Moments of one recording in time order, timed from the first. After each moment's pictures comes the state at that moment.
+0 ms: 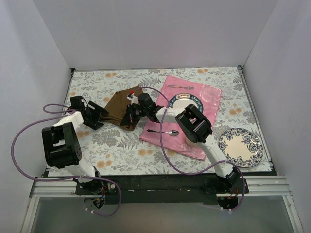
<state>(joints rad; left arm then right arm) 0.23 1.57 0.87 -0.27 0.33 -0.87 0.83 2.45 1.69 0.30 -0.70 0.77</state>
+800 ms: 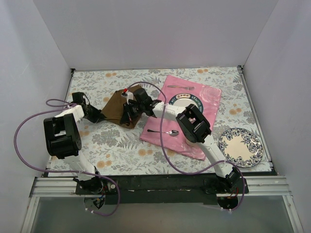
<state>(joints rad) 0.22 1.73 1.00 -0.34 0.30 -0.81 0.83 2.47 1.85 0.05 -0.69 0.50</state>
